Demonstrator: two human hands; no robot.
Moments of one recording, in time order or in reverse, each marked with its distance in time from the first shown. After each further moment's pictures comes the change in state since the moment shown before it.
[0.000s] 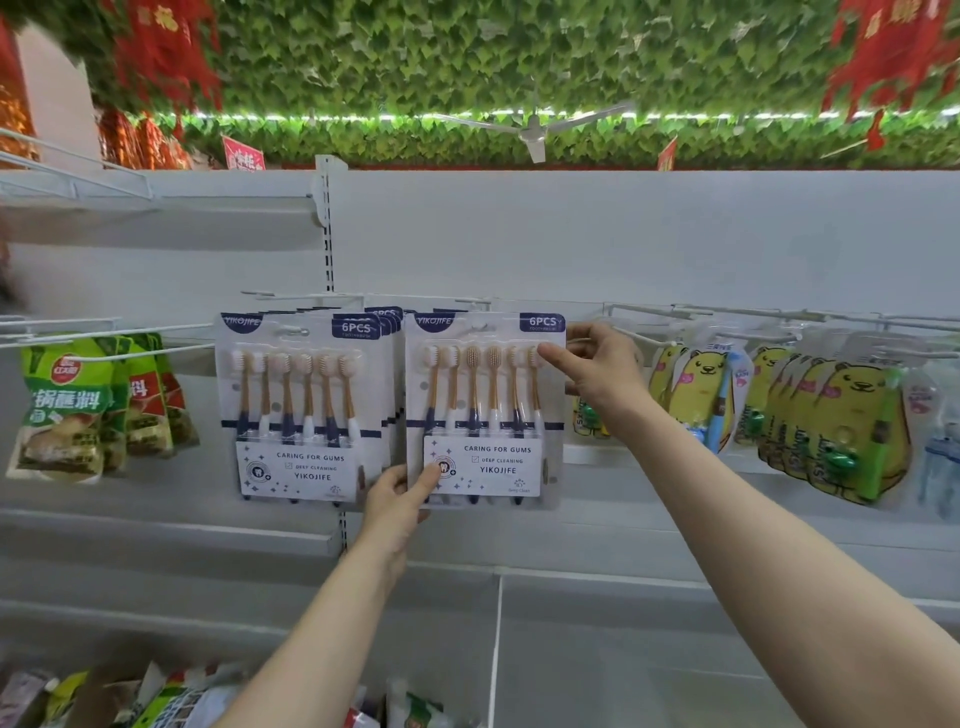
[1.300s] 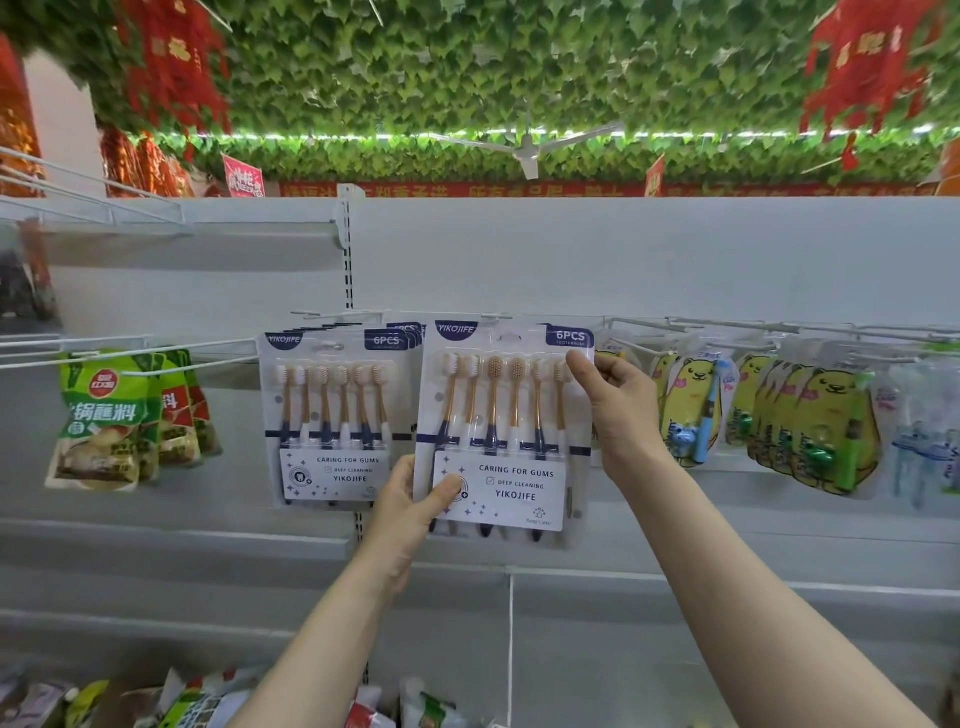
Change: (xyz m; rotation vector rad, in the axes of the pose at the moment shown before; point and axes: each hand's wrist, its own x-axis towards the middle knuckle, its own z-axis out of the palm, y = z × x) left_hand -0.074 0.051 -0.025 0.052 -0.224 0.184; right_hand -0.074 -0.039 0.016 0.276 0.250 0.018
